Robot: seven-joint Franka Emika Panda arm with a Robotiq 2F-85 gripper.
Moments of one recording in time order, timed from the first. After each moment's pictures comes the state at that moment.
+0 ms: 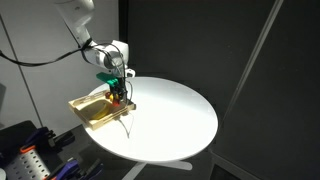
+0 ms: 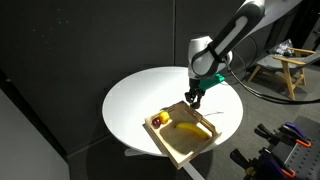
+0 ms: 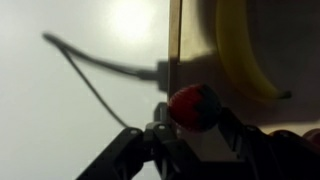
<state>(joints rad) 0.11 0.52 0.03 -2.08 -0.01 2.51 0.19</state>
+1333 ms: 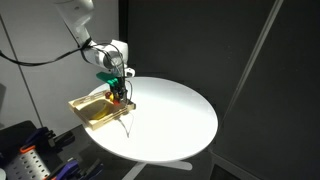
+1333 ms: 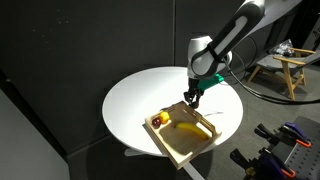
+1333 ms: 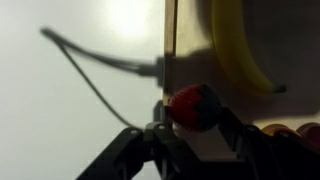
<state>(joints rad) 0.11 0.52 0.03 -2.08 0.00 2.53 0.18</state>
